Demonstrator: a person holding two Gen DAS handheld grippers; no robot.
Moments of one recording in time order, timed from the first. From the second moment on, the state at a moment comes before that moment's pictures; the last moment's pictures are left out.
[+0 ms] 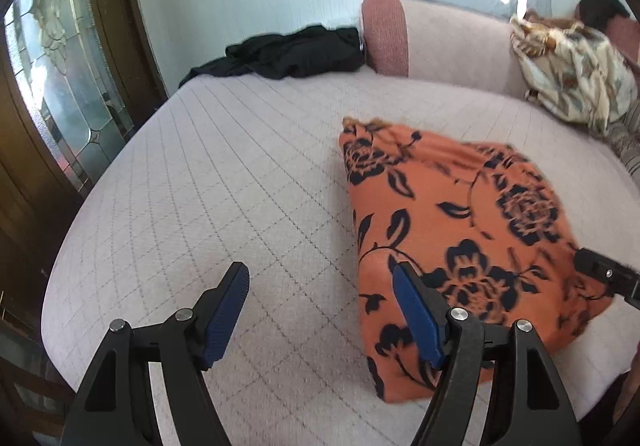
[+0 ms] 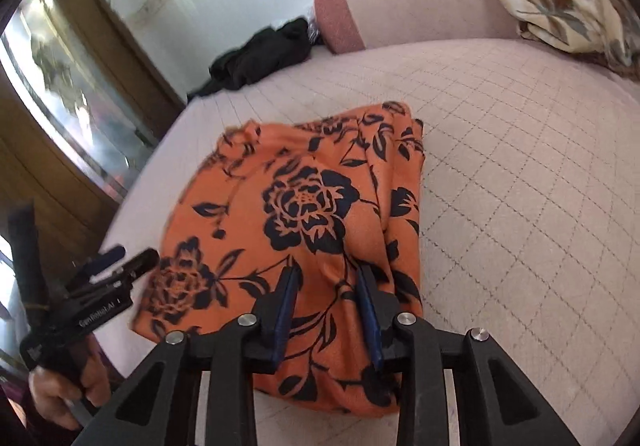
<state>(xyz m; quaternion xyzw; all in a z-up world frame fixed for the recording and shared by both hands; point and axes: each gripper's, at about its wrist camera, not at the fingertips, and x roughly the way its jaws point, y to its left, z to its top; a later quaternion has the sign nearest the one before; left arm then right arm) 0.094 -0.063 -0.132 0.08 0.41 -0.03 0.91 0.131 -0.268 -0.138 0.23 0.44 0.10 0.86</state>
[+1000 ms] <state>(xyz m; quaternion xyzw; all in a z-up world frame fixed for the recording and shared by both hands) -0.081 -0.065 0.063 0.06 0.21 0.02 0.97 -0.074 -0.247 0.079 0.17 0.24 0.08 0.95</state>
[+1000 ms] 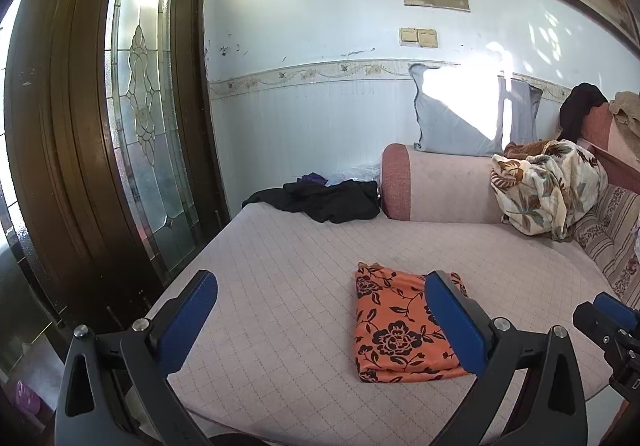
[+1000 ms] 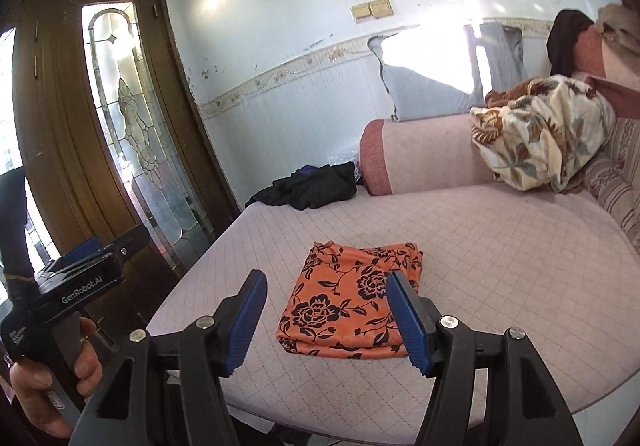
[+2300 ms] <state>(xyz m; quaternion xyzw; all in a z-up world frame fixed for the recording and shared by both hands) -0.096 -0.065 0.073 0.08 0.21 0.03 0.97 -0.073 -0.230 0.077 0.15 0.25 0.08 0.95</state>
